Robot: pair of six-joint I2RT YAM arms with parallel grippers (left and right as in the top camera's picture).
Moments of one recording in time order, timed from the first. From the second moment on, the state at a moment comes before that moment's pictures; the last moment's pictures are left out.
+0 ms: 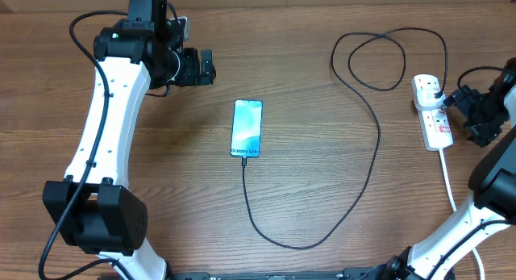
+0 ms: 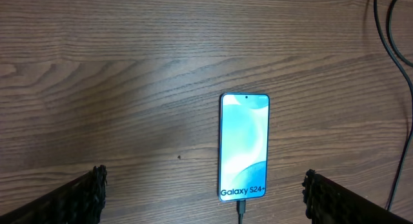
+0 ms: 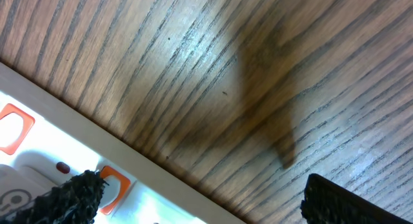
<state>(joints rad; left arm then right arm) -0.10 1.85 1.81 -1.12 0.23 -0.15 -0.56 2.16 1.64 -0.93 -0.10 0.38</state>
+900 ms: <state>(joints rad) -0.10 1.85 1.81 -1.12 0.23 -0.15 -0.56 2.16 1.65 -0.97 -0.12 0.37</state>
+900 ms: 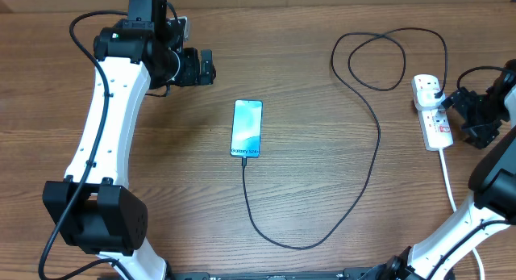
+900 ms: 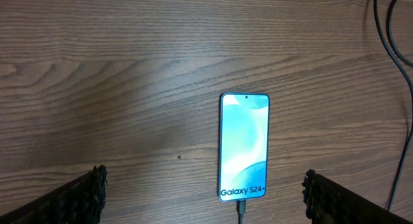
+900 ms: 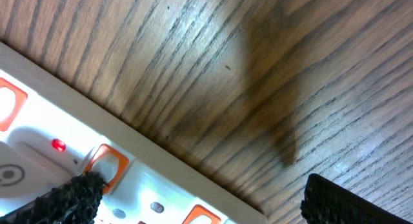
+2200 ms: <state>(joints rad) -0.10 1.85 1.81 -1.12 0.23 -0.15 -0.21 0.68 1.23 -1.32 -0.10 0.45</state>
